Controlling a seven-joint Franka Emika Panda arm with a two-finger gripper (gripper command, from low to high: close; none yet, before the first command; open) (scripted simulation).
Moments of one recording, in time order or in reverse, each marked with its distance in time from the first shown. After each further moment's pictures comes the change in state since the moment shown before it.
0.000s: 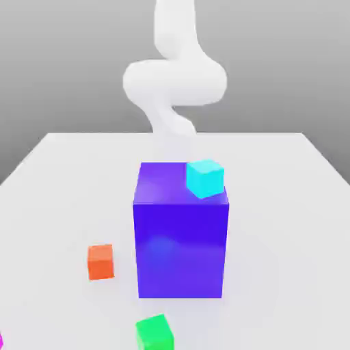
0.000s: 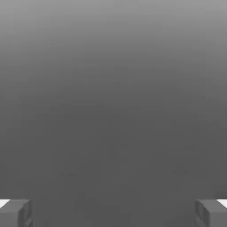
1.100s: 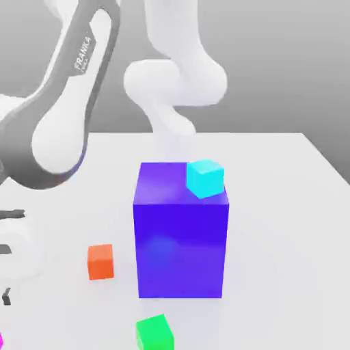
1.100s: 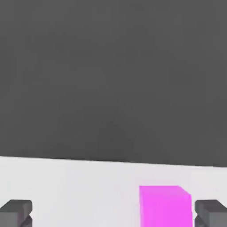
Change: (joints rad) arm -0.172 1.173 -0.324 0.229 0.327 0.184 -0.778
